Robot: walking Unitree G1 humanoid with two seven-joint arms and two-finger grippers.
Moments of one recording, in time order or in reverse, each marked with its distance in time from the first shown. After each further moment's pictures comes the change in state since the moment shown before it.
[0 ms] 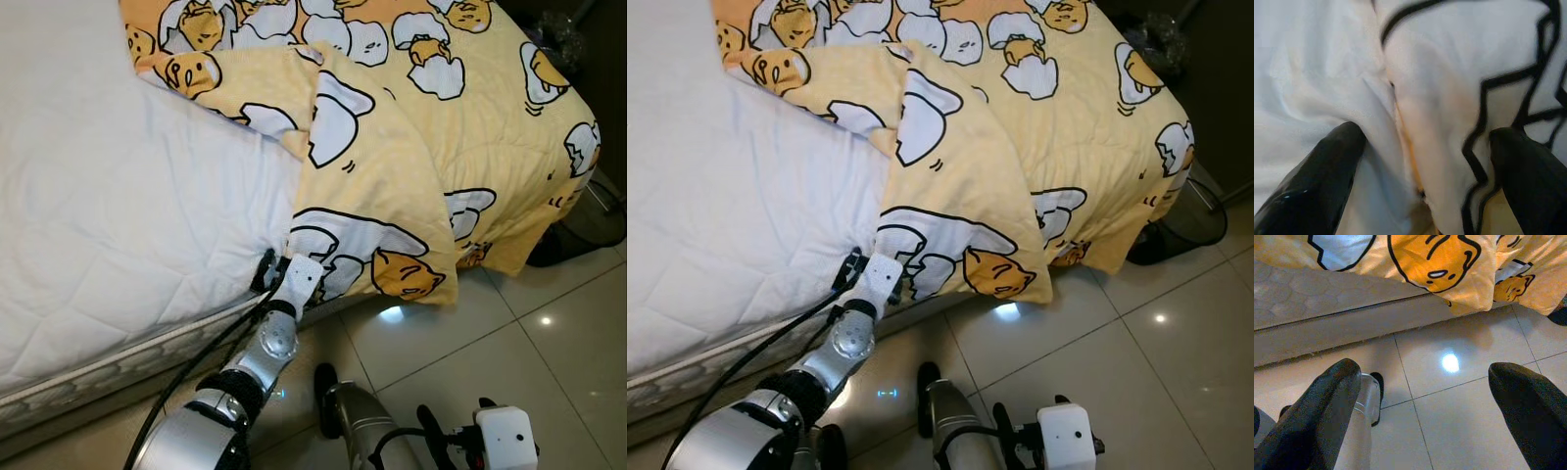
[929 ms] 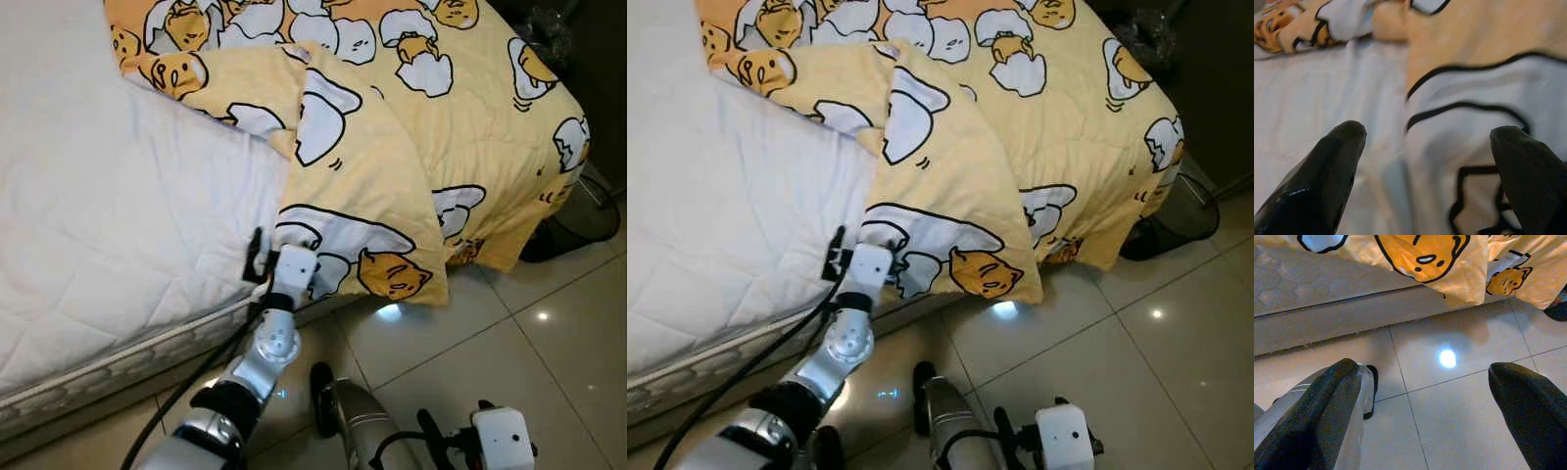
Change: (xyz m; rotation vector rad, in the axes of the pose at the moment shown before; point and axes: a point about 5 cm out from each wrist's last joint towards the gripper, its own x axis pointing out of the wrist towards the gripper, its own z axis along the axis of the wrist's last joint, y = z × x) left arm -0.010 0.006 0.024 -0.097 -0.229 0.114; right arm 0.003 -0.002 -0.007 -0.028 0.025 0.006
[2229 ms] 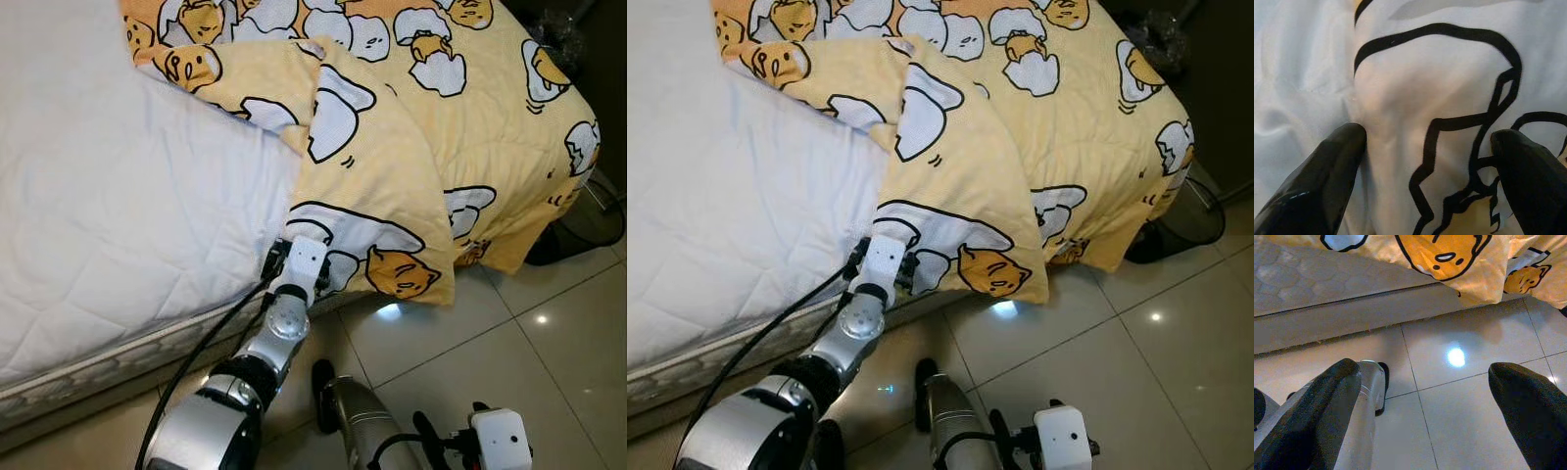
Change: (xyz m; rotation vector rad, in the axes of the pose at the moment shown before) left arm 0.020 -0.011 -0.008 -0.129 0.273 -0.149; right arm 0.000 0.002 -0.001 0.026 -0.001 0.045
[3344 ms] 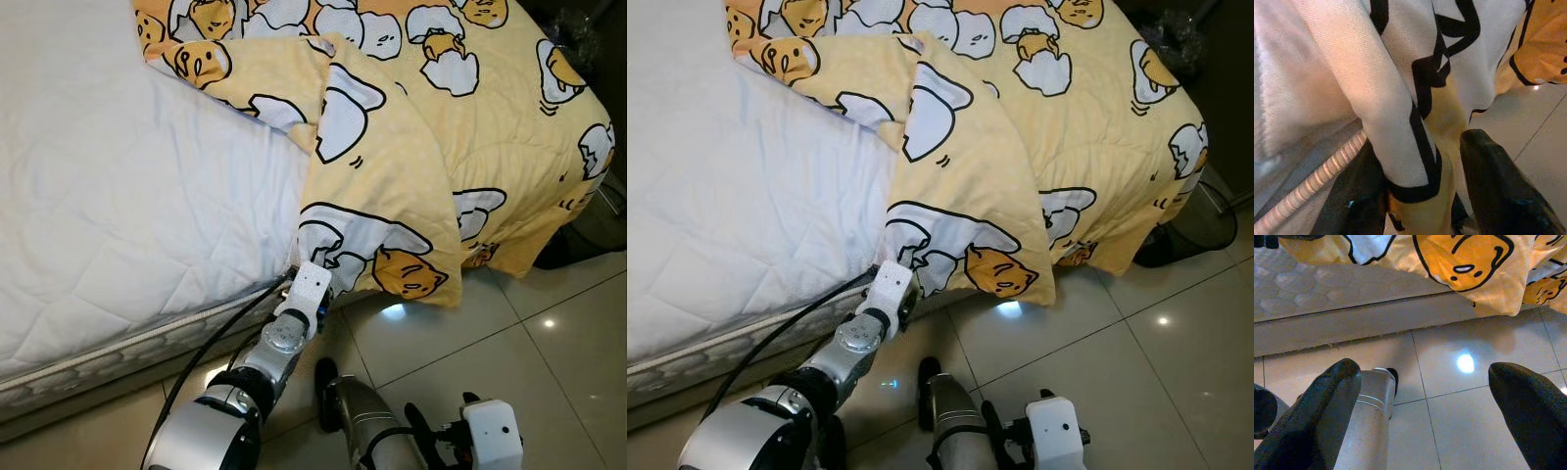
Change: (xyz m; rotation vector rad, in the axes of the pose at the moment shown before) left arm -0.013 -0.015 -0.035 0.005 0.199 -0.246; right arm 0.009 0.005 0.006 -0.001 -0.024 0.026
